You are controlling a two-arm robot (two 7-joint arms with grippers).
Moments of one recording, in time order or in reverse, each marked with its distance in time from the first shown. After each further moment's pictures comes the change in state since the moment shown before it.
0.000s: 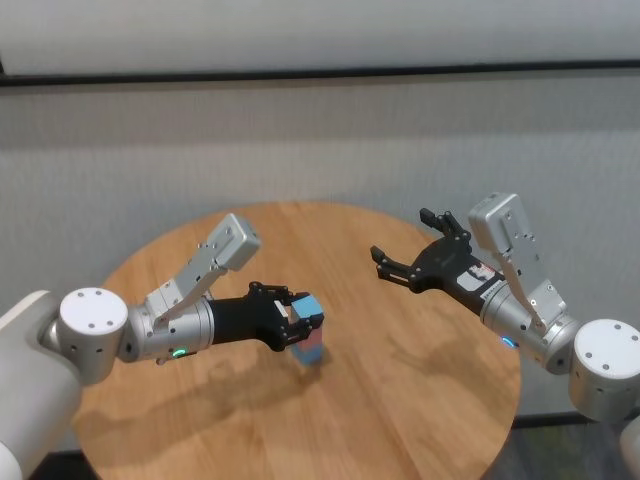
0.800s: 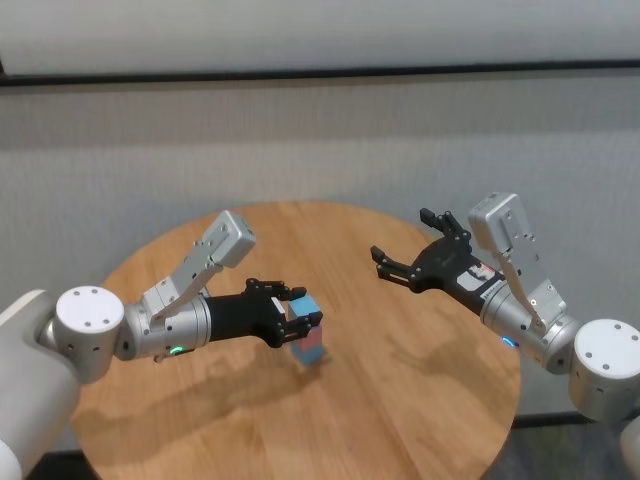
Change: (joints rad) left arm -0.008 -0.006 -0.013 0.022 0.003 -0.014 -0.005; right arm 0.000 0.000 0.000 0.000 0.000 0.000 0.000
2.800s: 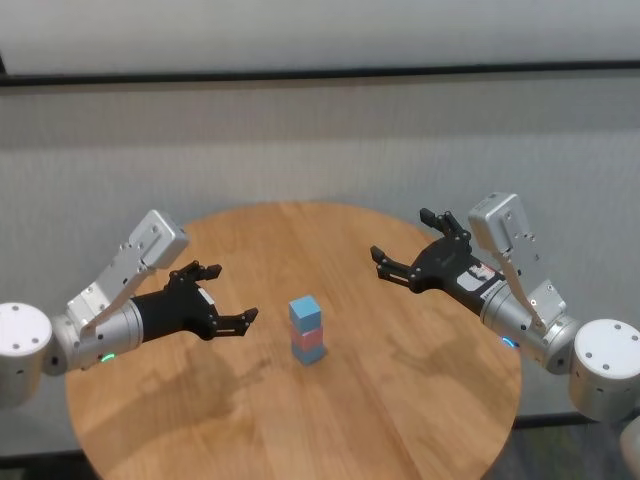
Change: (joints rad) left arm 0.167 0.183 -0.074 -0.330 -0.005 0.117 0.173; right arm 0.000 0.000 0.000 0.000 0.000 0.000 0.000
